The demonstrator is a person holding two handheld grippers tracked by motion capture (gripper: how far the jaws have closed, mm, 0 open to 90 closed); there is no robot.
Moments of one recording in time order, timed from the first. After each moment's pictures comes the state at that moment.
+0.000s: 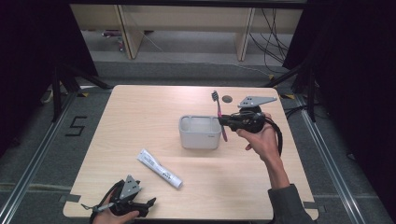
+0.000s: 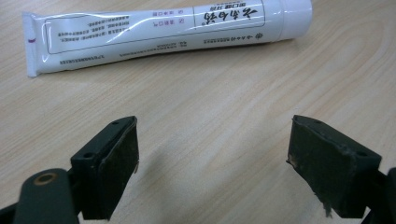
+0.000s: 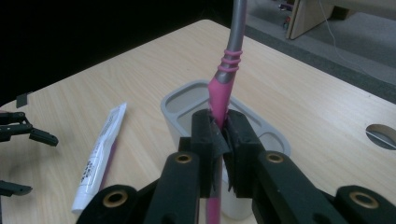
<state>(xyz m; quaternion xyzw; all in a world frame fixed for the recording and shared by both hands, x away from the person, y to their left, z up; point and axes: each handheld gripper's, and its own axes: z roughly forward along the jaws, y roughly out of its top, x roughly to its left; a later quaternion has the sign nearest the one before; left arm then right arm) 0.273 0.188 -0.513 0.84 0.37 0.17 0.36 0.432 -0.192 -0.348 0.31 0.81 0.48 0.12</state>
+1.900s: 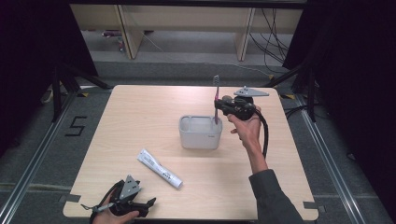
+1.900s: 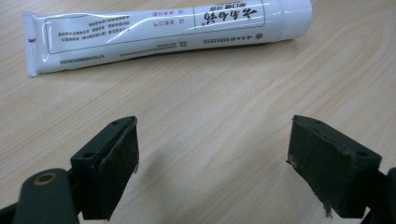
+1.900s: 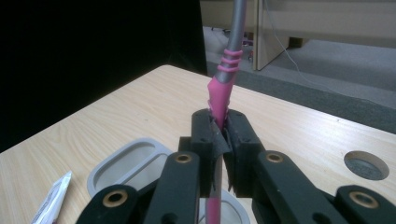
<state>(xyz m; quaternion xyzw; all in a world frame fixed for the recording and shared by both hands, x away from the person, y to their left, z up) 0.273 0.188 -0.514 0.83 0.38 0.17 0.37 0.491 -0.180 -0.381 0.37 0.74 0.54 0.17</state>
